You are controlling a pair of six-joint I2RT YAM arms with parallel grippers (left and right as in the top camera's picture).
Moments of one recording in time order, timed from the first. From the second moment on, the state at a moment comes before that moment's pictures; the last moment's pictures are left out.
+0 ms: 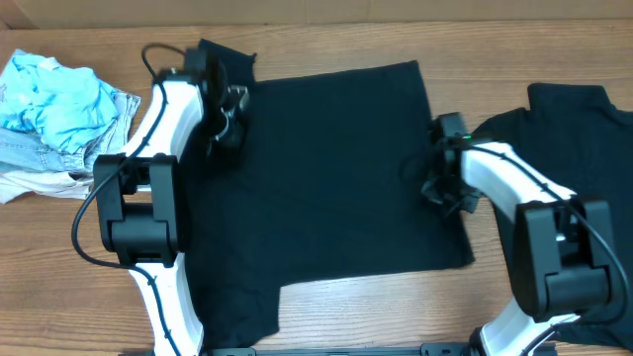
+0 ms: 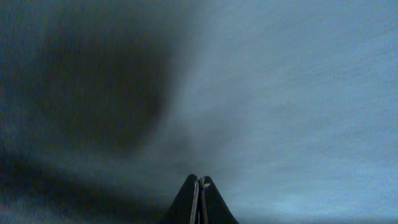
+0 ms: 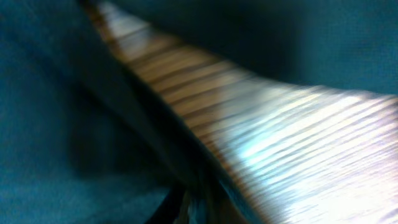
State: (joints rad) left arm -0.04 2.19 1.68 -0.98 0.19 0.17; right arm 0.13 1.85 1.10 -0.84 0.14 0.59
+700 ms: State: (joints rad) left arm 0.15 2.17 1.60 -0.90 -0.02 0.00; right arm 0.04 1.76 1.12 -0.89 -0.18 0.40
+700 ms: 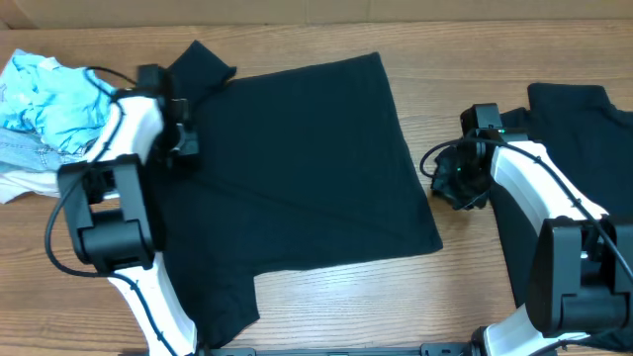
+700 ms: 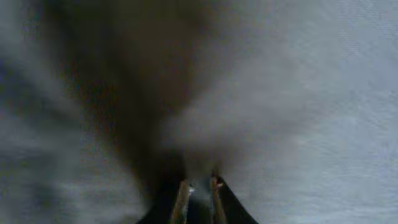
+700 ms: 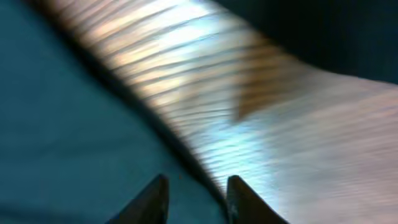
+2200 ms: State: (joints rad) left arm -0.08 2.16 1.49 -0.49 0.14 -0.26; right arm 0.19 1.76 1.07 -0.79 -0.47 0.22
